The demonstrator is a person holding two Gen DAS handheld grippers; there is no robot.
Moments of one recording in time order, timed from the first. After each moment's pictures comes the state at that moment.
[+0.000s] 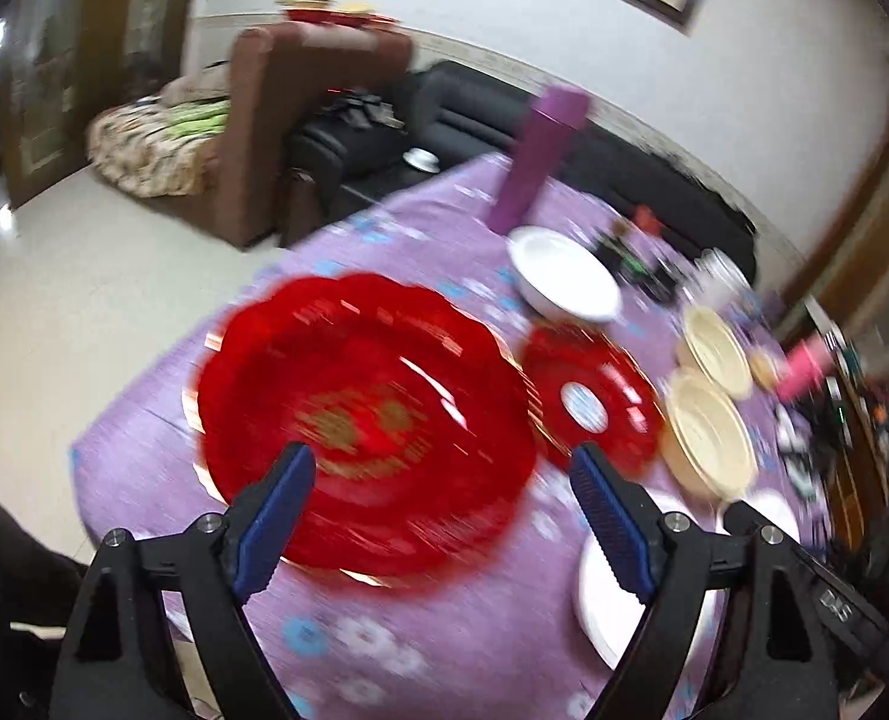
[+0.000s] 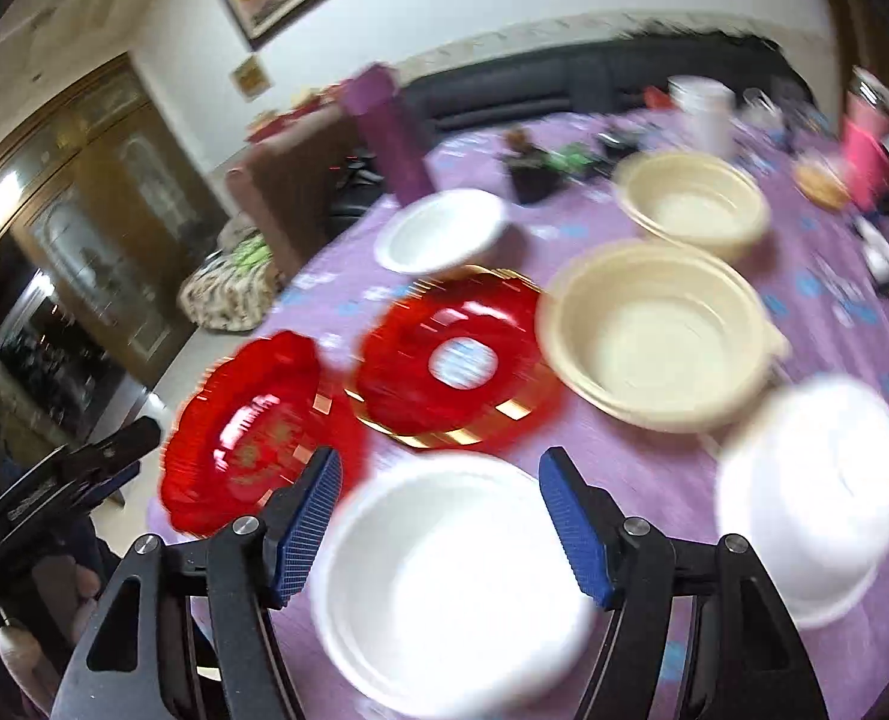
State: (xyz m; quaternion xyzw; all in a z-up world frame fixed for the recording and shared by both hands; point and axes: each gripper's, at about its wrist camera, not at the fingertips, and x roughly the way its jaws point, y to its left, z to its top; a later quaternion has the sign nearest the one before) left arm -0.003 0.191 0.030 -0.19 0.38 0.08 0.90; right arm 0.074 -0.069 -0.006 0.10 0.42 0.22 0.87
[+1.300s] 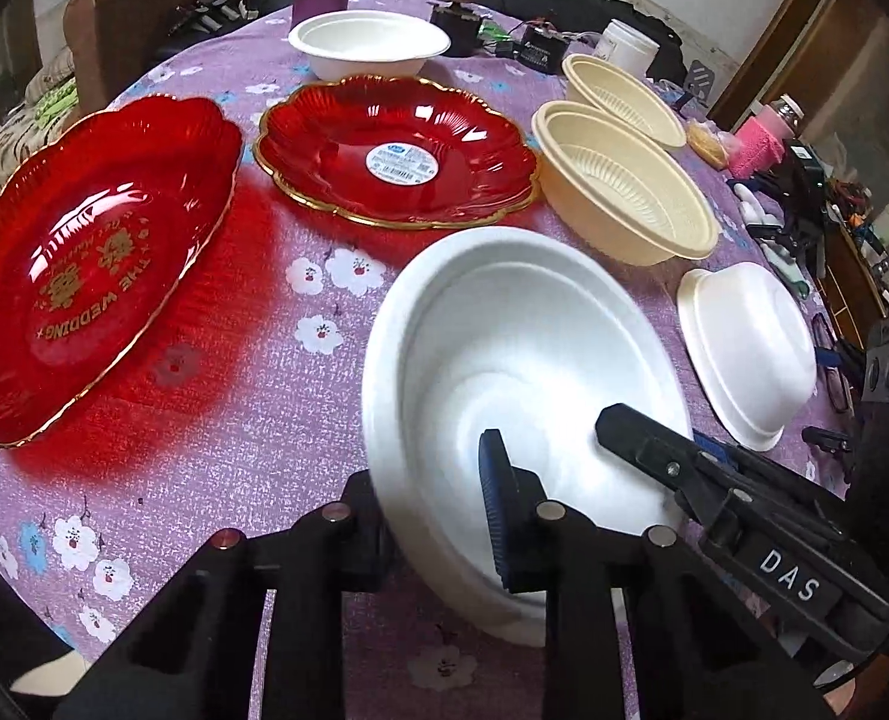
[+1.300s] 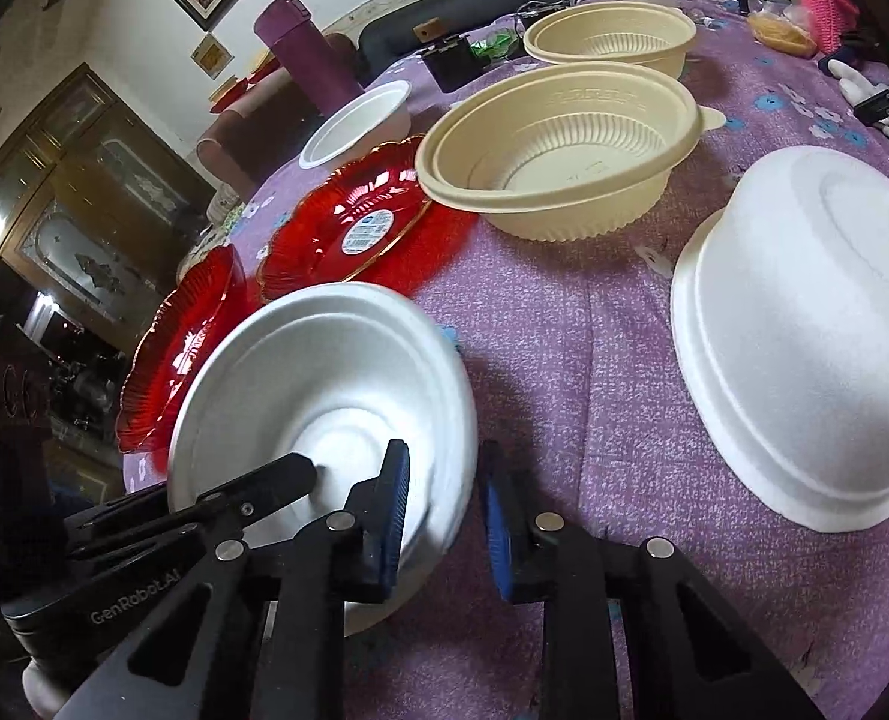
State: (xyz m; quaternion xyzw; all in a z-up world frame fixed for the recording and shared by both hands) left arm 0.033 0.064 -0.050 -0.11 0.52 -0.04 0.85; right arm 0.065 -0.113 -0.077 0.15 0.49 0.24 0.83
